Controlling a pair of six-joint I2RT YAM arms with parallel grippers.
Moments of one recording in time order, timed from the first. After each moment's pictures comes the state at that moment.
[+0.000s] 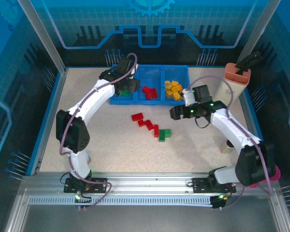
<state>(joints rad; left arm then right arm) -0.39 1.89 1.78 -0.78 -0.18 -0.07 0.30 1.39 1.03 -0.60 -0.32 0.09</state>
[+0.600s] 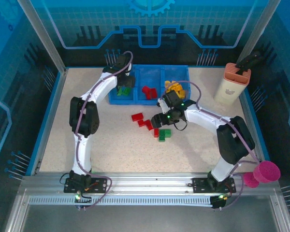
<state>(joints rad) -0.27 2.20 2.01 -0.78 -0.14 -0.12 0.55 1.69 1.15 -0.59 -0.23 0.21</state>
